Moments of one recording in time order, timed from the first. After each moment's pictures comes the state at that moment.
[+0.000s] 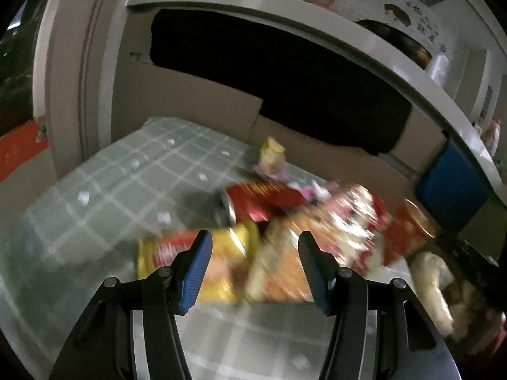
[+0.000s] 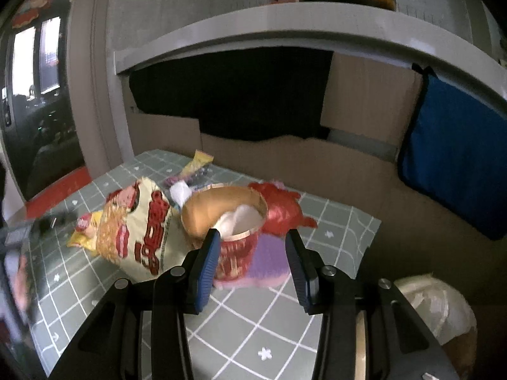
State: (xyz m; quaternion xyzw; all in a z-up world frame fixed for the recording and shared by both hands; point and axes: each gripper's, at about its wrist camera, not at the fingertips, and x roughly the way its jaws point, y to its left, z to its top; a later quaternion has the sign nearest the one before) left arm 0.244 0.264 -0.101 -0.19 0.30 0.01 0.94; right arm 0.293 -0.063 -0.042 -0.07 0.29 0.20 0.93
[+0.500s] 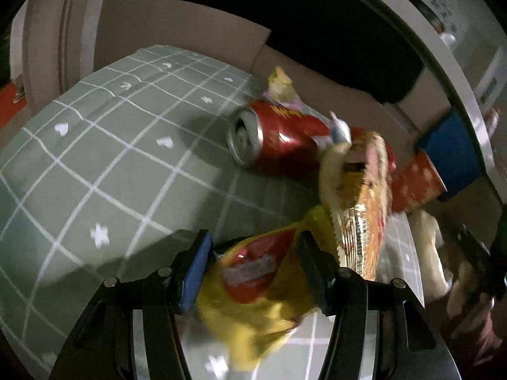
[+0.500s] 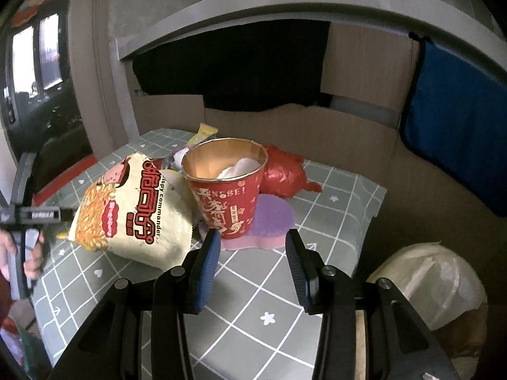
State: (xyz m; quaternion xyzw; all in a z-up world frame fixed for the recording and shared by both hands) left arm 0.240 0.278 -0.152 -0.22 0.42 -0.07 0.88; right arm 0.282 -0.076 -0.061 -0.06 0.33 0.22 0.92
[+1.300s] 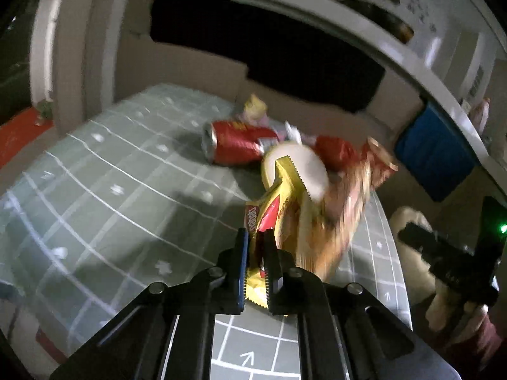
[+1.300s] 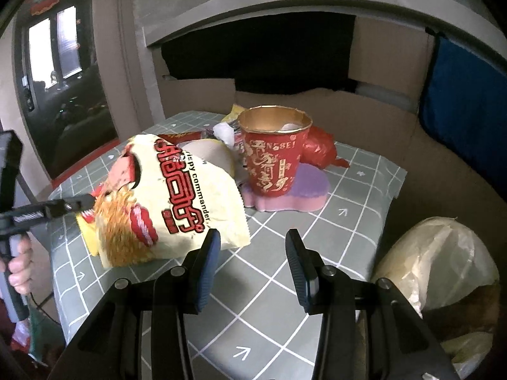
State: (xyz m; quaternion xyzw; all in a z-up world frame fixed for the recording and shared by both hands) left arm 0.150 0.214 -0.096 -0.18 0.34 0.00 0.92; right arm 0.238 -0.067 -0.073 -0.07 0.35 0.27 0.90
